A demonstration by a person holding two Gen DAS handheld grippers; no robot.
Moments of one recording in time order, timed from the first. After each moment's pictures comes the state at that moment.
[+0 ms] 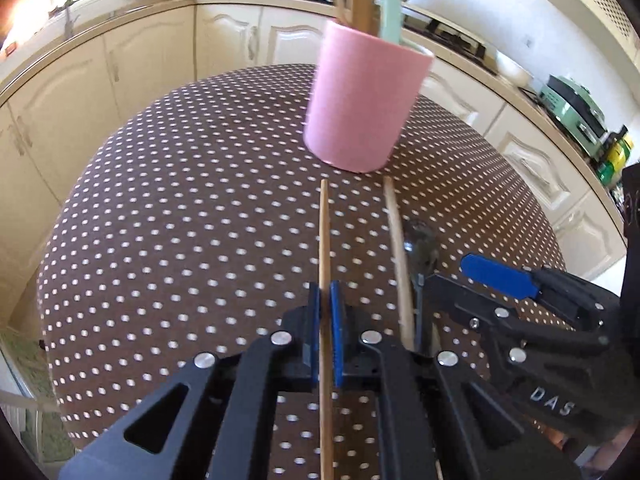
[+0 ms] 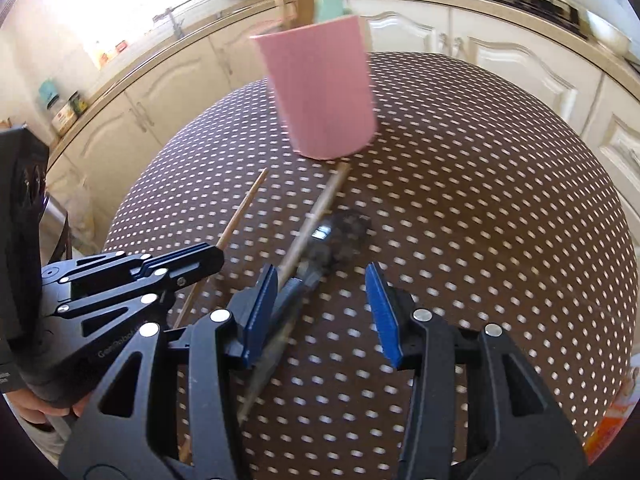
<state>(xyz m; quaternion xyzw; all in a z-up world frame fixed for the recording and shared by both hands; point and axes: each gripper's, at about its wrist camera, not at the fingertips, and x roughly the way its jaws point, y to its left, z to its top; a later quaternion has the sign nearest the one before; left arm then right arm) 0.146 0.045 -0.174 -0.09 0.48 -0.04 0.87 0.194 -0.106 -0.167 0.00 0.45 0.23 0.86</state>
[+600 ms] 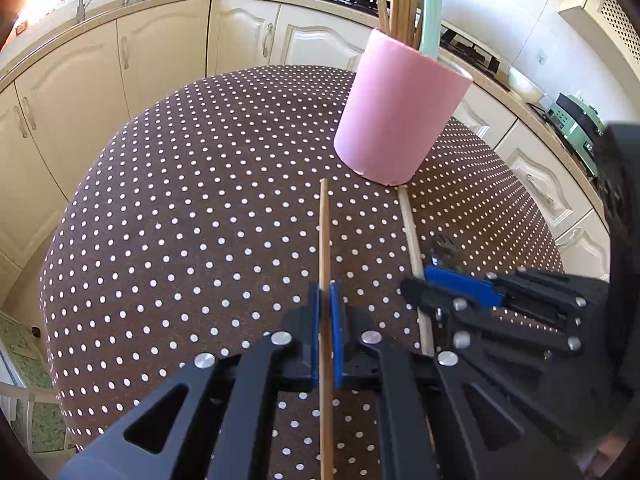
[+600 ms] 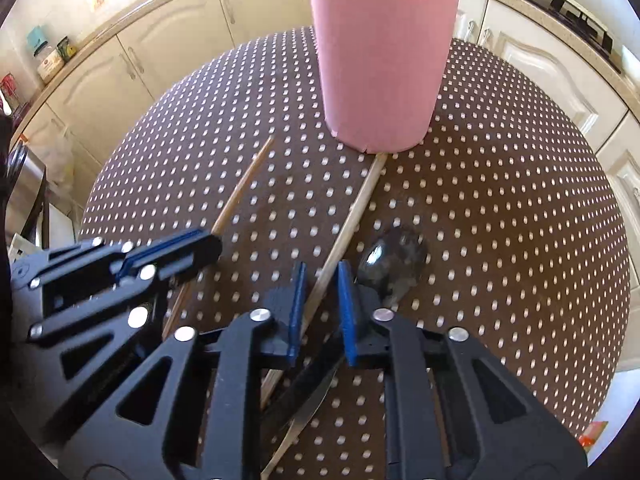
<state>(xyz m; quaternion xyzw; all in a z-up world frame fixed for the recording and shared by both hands) 0.155 0.070 -0.176 -0.12 0.48 -0.04 0.87 0.224 -0.035 -0.174 -0.08 0.51 0.20 0.83</state>
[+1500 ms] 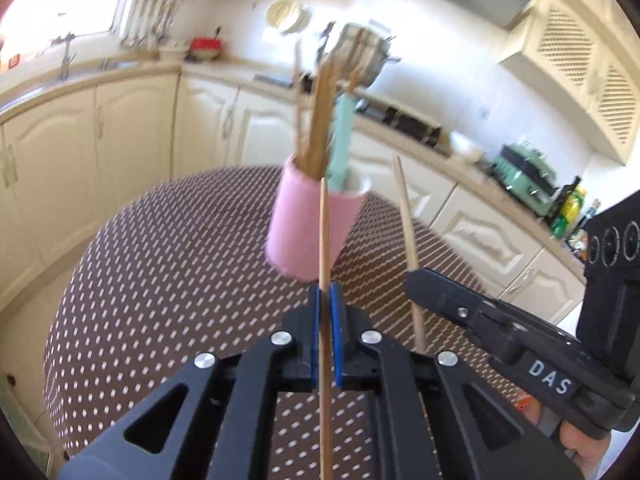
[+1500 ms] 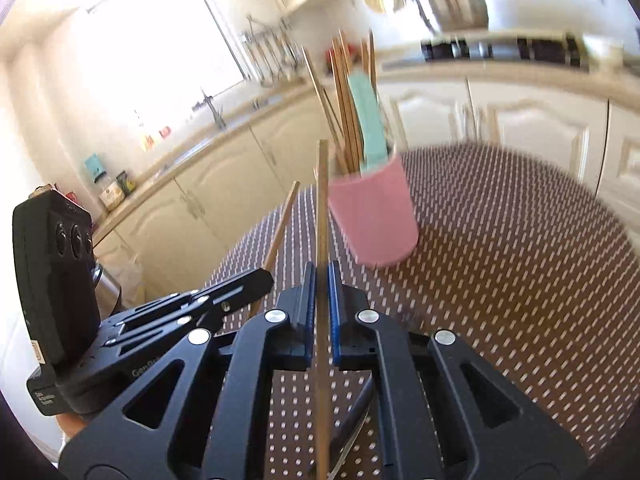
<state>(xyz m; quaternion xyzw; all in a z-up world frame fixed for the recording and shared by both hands) 0.135 0.044 -0.097 -0.13 0.33 -0.10 0.93 0.191 -0.122 -0.097 0.11 0.30 0.28 0.90</state>
